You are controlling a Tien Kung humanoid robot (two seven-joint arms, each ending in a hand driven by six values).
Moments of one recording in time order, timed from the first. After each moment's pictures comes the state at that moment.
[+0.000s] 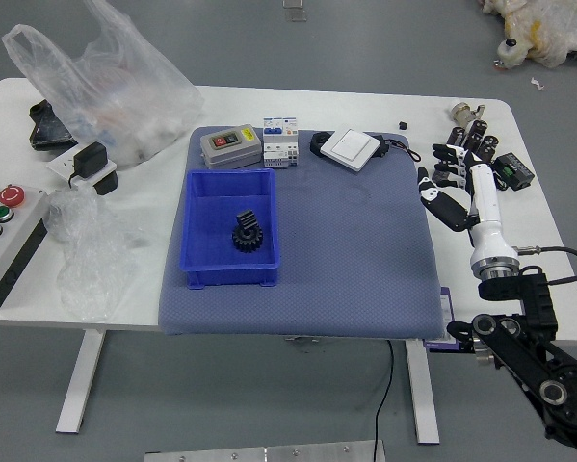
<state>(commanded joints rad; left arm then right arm) -0.08 0.11 -1.32 -0.18 1.27 0.11 0.04 0.19 -0.27 1.06 1.39 -1.38 -0.62 0.10</state>
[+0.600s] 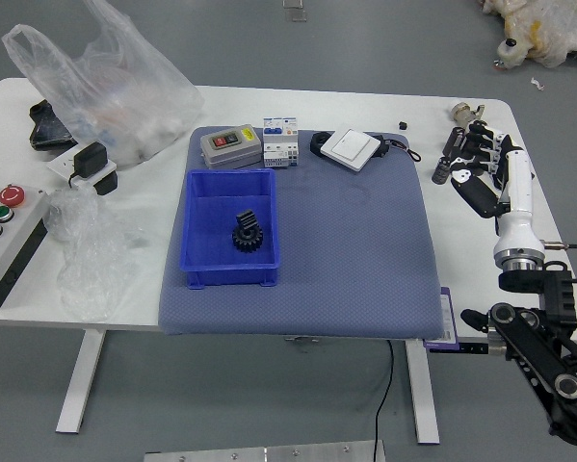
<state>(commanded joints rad) -0.08 0.10 -1.34 -0.18 1.29 0.10 0.06 0.17 -0.26 1.16 1.41 -1.35 -0.65 0.15</state>
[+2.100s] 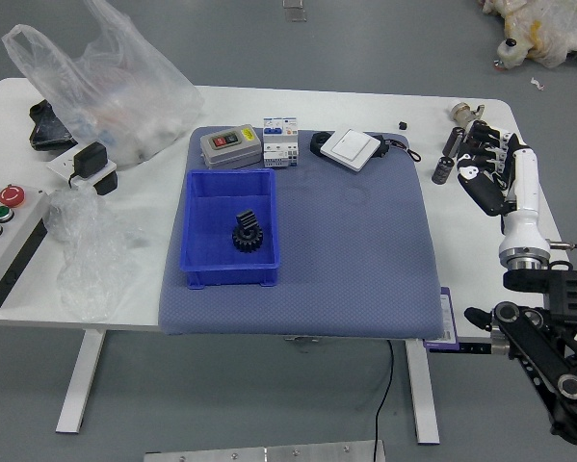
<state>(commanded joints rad) -0.08 0.09 -1.38 -0.18 1.33 0.10 0.07 0.16 -0.25 1.17 1.42 -1.36 -0.65 0.15</state>
